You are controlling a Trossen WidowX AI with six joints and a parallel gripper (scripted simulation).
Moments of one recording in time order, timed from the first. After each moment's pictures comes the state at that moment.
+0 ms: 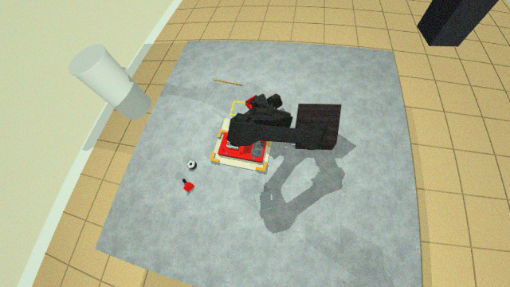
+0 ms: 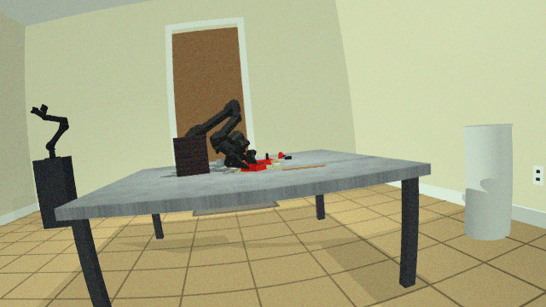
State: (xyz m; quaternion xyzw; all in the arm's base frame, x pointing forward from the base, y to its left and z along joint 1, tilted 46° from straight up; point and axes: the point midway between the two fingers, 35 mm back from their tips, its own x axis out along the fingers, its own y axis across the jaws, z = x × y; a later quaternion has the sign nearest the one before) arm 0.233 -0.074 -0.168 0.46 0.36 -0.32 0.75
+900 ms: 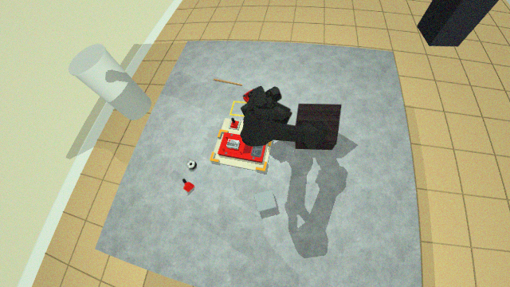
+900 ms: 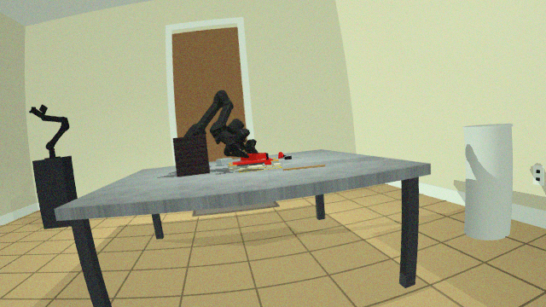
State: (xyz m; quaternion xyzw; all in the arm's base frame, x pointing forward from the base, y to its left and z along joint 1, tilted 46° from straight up) arm 0.235 -0.111 -0.136 0.46 0.36 -0.32 0.75
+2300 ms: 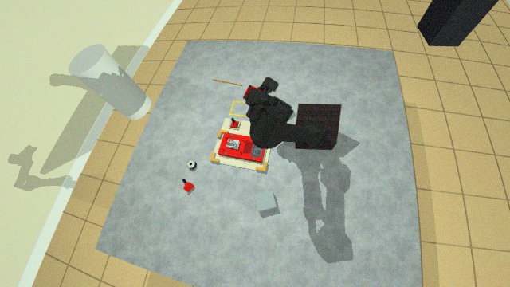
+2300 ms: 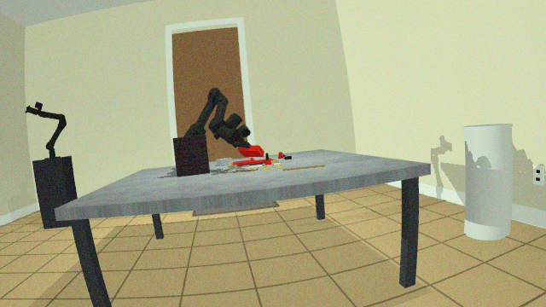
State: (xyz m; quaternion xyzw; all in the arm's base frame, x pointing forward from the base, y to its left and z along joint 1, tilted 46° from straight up) arm 0.229 -0.127 -0.119 0.23 0.43 -0.20 0.85
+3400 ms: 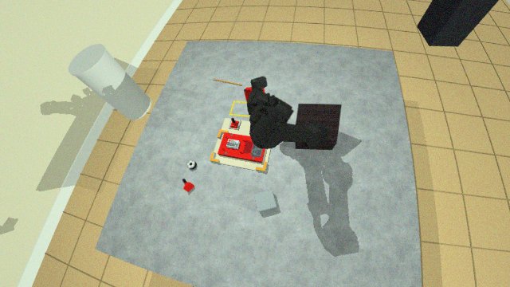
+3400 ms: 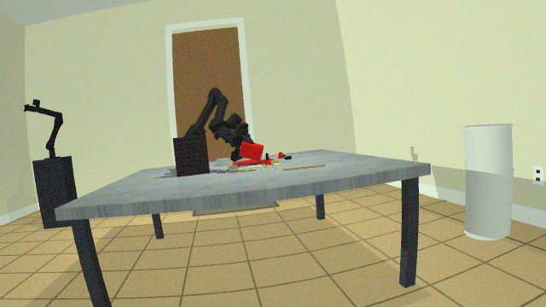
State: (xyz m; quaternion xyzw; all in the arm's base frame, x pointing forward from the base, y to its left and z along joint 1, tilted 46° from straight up) arm 0.229 -0.127 -0.119 -0.11 0.48 -0.02 0.87
